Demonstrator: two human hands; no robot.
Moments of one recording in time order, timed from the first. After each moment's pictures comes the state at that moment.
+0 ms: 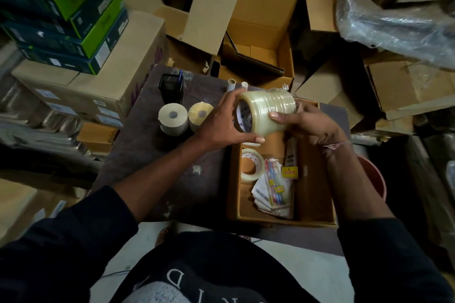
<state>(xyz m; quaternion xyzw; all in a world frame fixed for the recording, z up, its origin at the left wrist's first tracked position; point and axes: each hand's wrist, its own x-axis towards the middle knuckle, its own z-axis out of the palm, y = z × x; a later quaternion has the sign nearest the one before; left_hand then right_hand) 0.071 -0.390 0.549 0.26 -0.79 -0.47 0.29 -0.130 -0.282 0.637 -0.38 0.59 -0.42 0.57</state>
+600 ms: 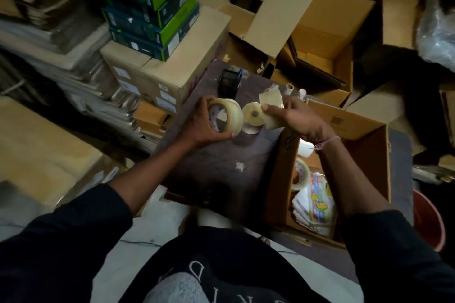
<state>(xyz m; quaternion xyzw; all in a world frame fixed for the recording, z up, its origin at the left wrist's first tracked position) 0.239 -0.431 0.505 0.48 -0.75 -0.35 0.28 -0.013 -0.377 0.603 -0.50 0.64 -0.30 0.51</state>
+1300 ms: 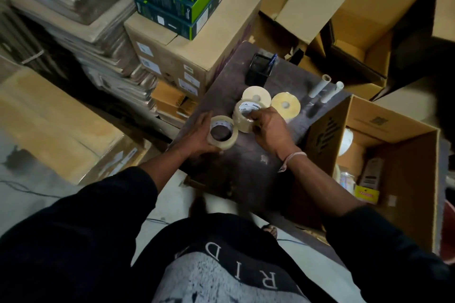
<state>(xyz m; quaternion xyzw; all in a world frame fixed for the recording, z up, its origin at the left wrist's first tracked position) 0.328 -0.432 0.415 0.56 -0.74 -0.37 0.04 0.104 -0.395 0.505 -0.74 0.64 -0.14 0.16</state>
